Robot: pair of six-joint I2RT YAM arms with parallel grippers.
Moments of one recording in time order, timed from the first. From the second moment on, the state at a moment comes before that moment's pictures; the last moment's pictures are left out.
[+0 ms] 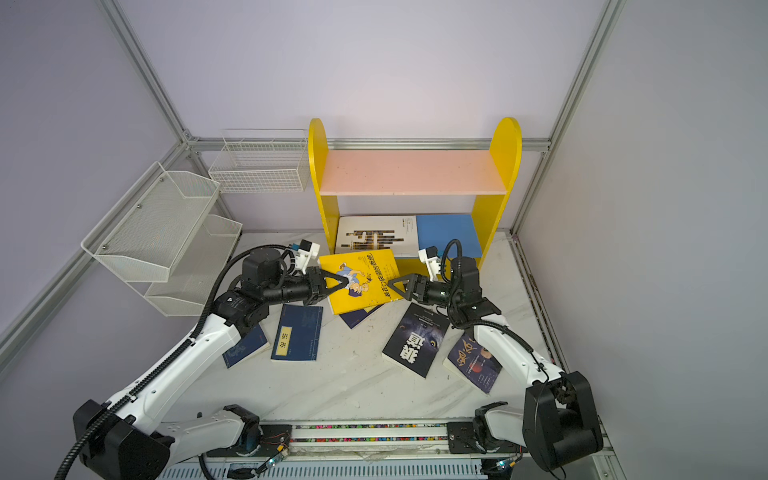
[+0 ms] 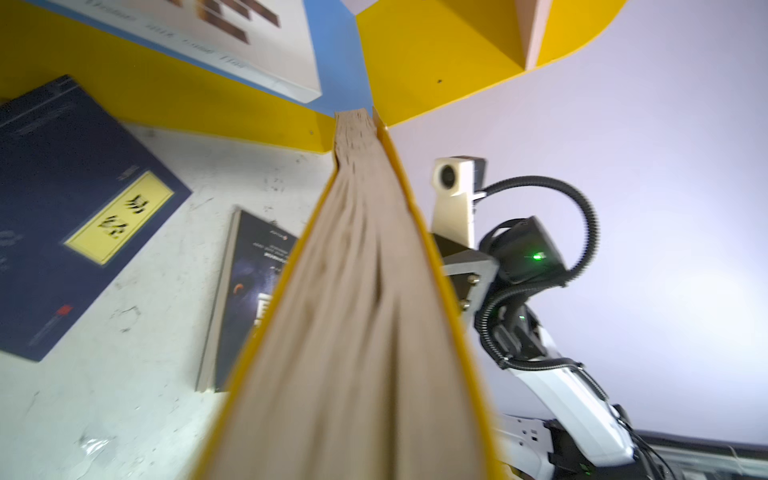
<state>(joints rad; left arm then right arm) -0.41 1.20 1.10 -0.24 0.71 -0.93 0.30 1.25 0.78 0.13 -0.87 0.77</state>
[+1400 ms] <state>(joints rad) -0.17 1.46 1.24 -0.07 1.01 -0.93 0.31 1.21 0.55 0.73 -0.76 1.25</state>
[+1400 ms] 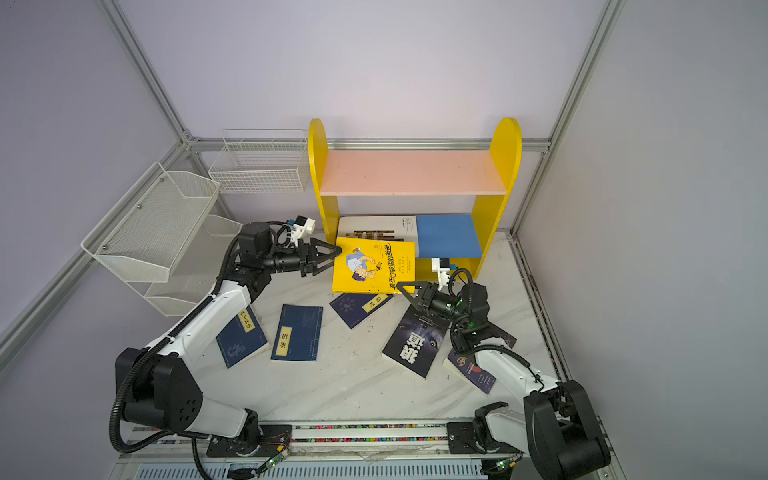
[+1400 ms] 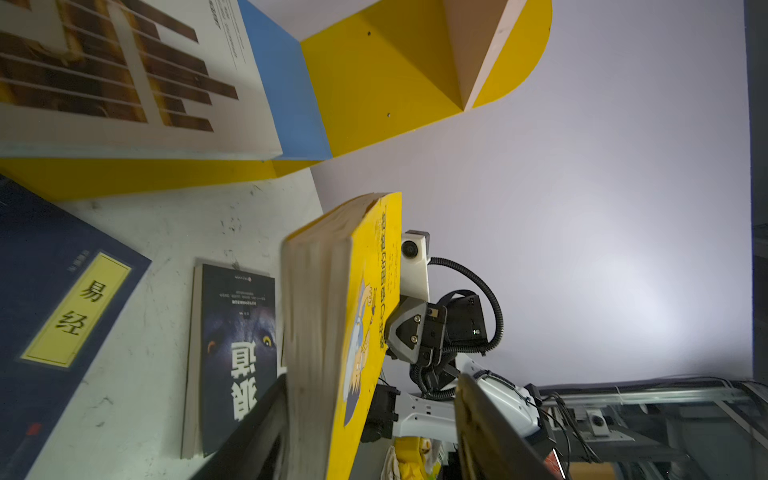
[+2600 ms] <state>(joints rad) -0.09 1.15 1.16 -0.31 0.55 -0.89 0.26 1.97 1.46 0.30 -0.87 0.94</state>
